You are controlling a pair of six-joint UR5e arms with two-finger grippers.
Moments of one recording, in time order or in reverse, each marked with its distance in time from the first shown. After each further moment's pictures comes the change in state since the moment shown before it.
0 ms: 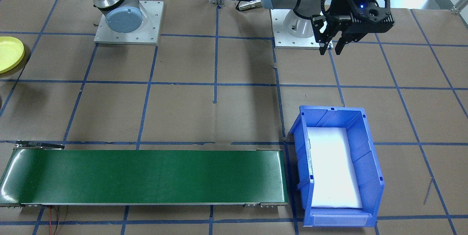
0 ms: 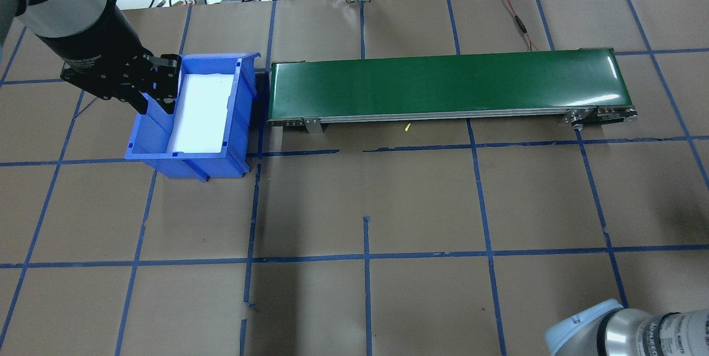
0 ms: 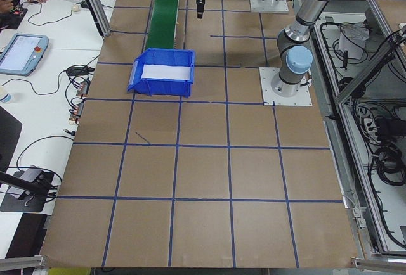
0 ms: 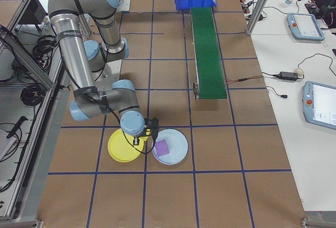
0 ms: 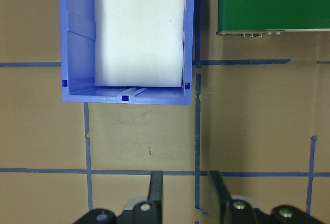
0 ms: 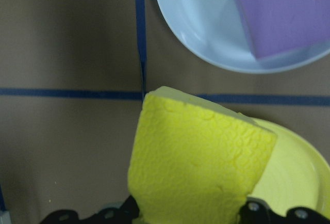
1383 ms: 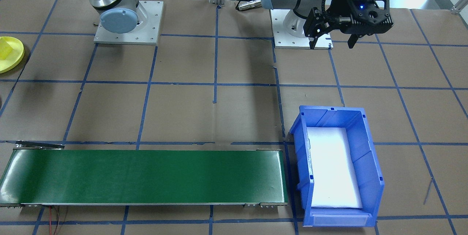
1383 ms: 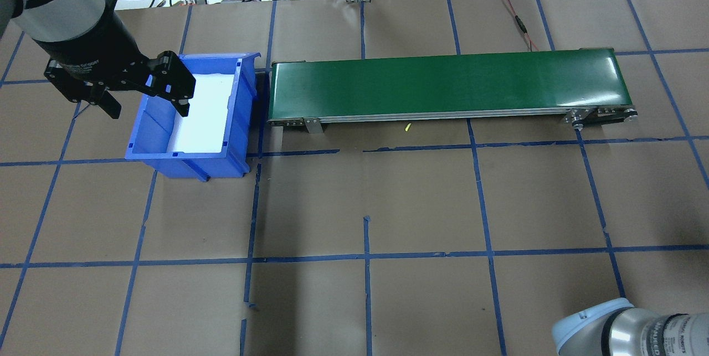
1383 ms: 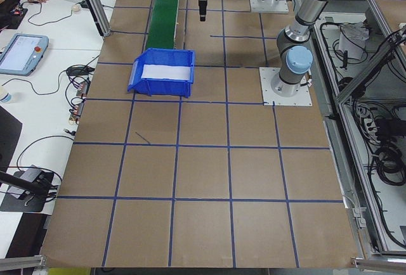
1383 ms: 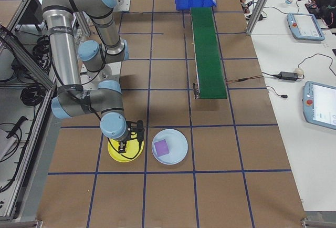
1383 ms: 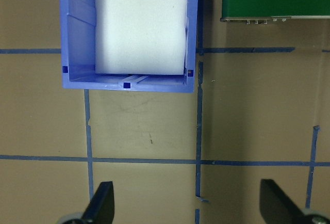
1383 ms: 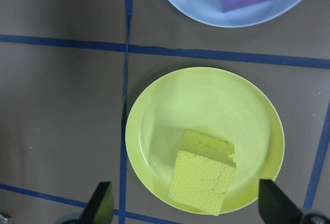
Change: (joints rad) left arm 0.008 0.000 0.001 -0.044 -0.001 -0.005; right arm 0.013 -0.073 -0.094 0.079 -0.030 -0.117
